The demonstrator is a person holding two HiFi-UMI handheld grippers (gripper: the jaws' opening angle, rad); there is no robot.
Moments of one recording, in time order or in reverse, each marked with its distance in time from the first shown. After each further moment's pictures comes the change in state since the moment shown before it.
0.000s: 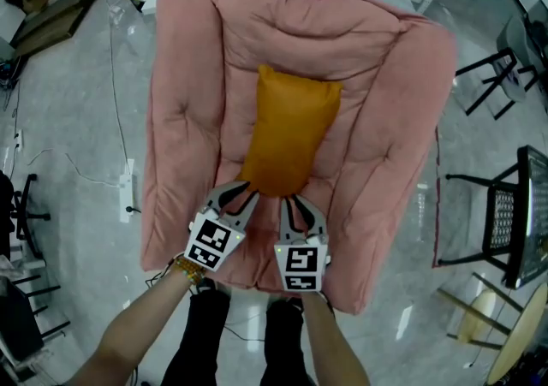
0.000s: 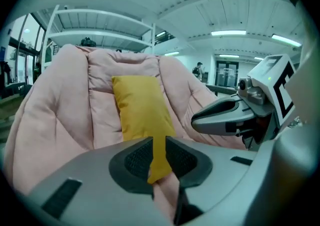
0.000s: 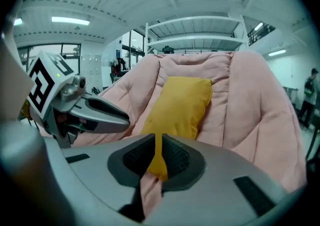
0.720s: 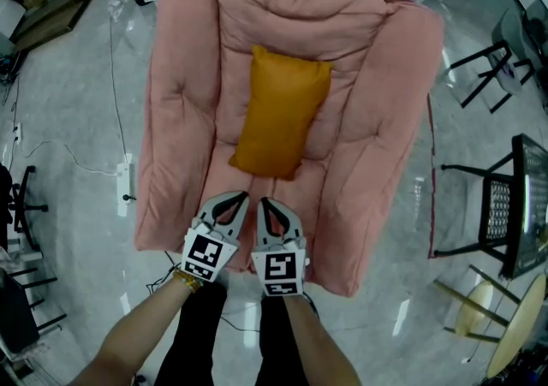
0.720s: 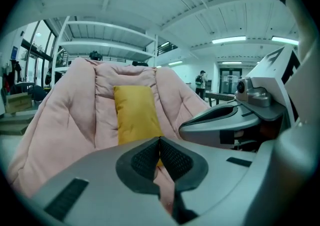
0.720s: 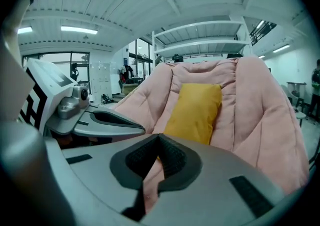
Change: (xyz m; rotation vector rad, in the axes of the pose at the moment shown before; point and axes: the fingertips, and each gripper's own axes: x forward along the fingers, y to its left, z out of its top) left arm -0.049 -0.052 -0.017 -0.033 -0.099 0.057; right arm -0.046 0.062 -0.008 0.011 -0.076 0.100
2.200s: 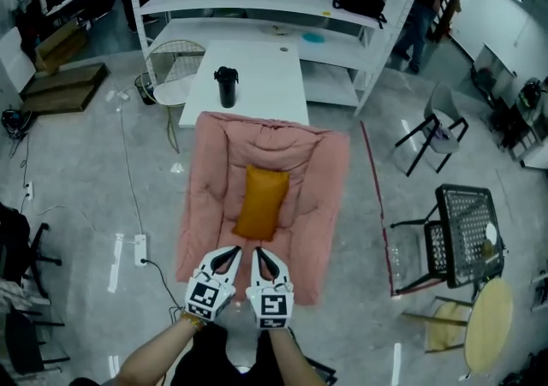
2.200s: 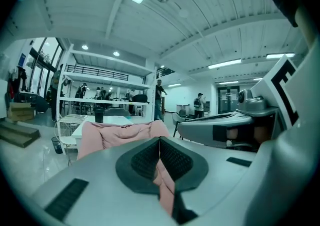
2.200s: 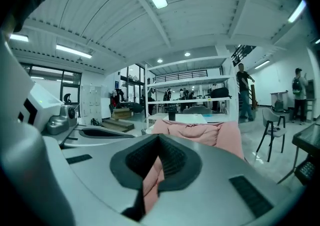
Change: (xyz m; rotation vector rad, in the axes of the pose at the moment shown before) left arm -0.233 -0.056 0.299 -0.008 -0.232 0.002; right arm -0.227 0.066 0.306 0.054 -0.246 -0.132
